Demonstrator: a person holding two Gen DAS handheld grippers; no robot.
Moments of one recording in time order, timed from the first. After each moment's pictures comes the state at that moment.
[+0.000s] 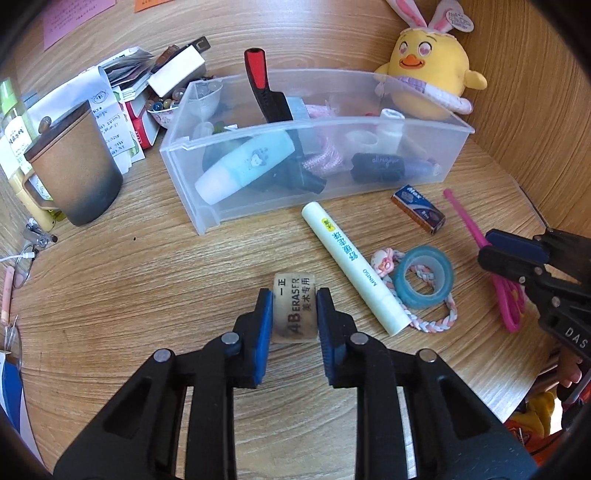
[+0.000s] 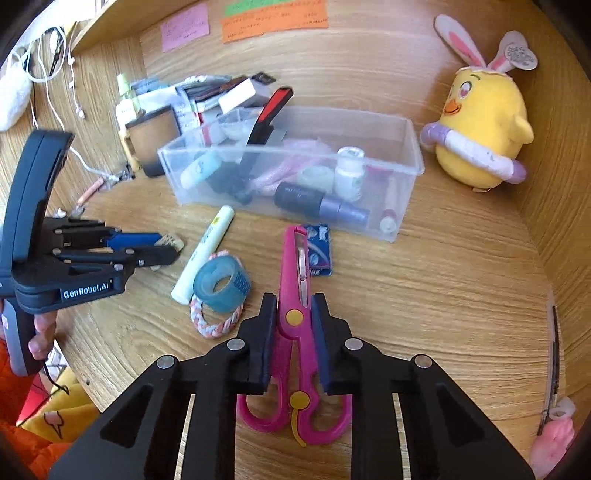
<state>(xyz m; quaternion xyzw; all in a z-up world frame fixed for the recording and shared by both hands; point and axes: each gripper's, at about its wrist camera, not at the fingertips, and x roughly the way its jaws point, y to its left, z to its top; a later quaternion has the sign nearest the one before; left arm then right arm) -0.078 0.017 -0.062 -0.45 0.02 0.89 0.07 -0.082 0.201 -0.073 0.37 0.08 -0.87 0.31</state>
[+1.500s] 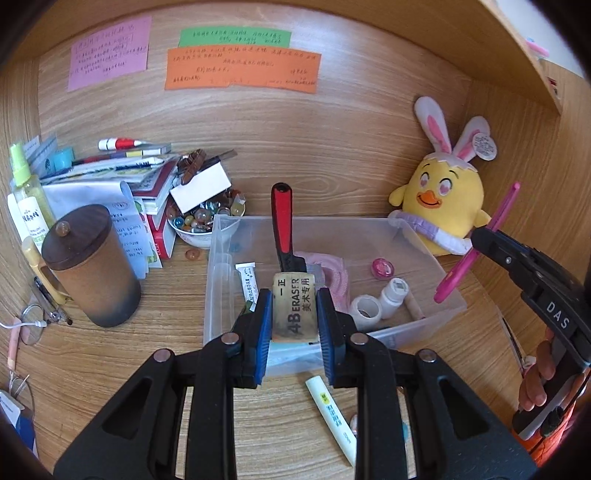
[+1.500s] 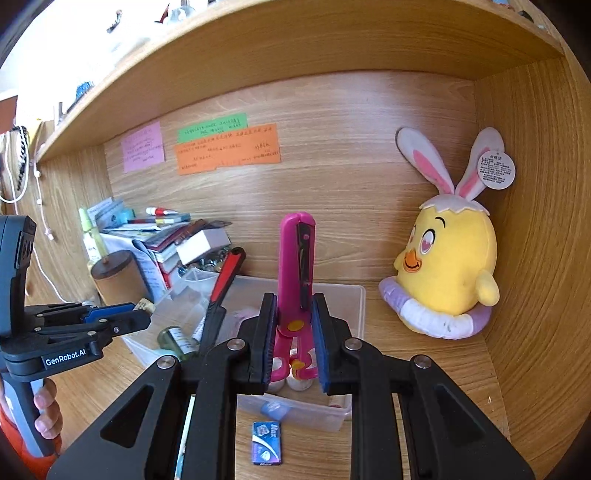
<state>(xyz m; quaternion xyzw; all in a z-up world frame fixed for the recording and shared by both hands) -0.142 -0.006 0.022 -0.34 -0.06 0.94 0.05 -0.160 0.188 0.025 0.23 0.02 -0.94 0.26</state>
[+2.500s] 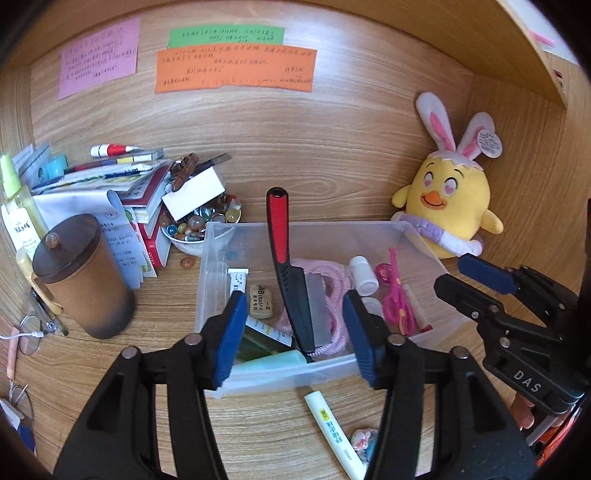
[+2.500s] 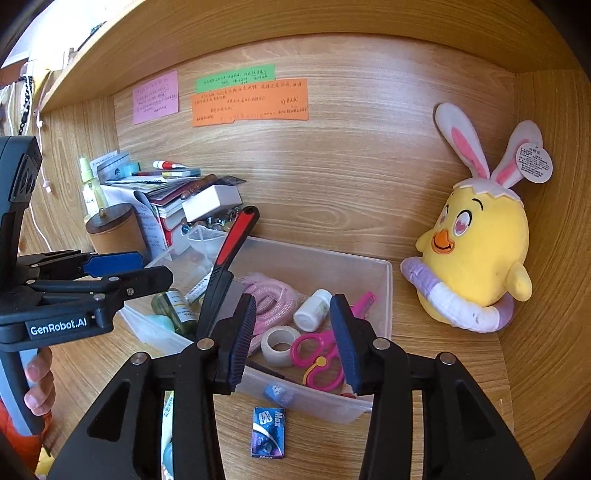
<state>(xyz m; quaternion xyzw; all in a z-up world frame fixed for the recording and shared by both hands) -0.150 0.008 0.025 -0.33 -0.04 0.94 0.04 -0.163 0.161 0.004 0.27 0.08 -0.92 0.29</state>
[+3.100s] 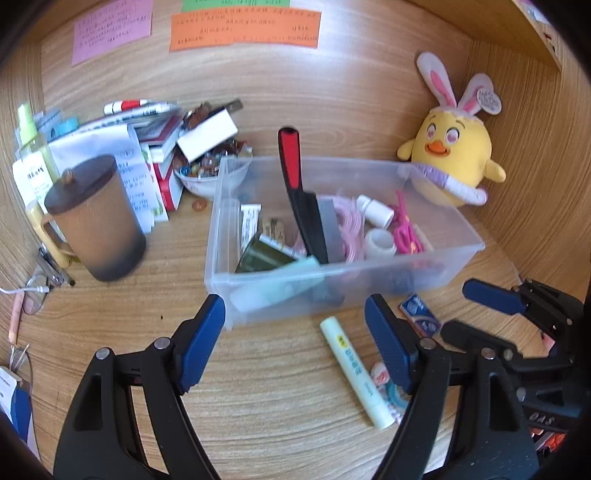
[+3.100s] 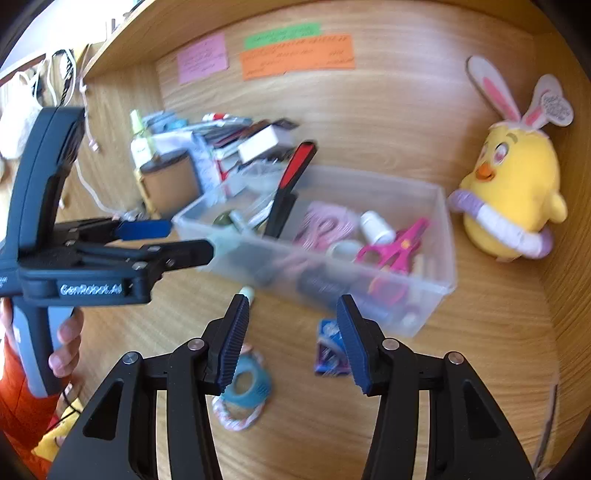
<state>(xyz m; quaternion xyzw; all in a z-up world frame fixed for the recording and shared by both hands) -0.116 0.001 -0.014 -0.39 -0.03 0.92 0.04 -0.111 0.161 -0.042 0.33 0.08 -0.87 0.36</state>
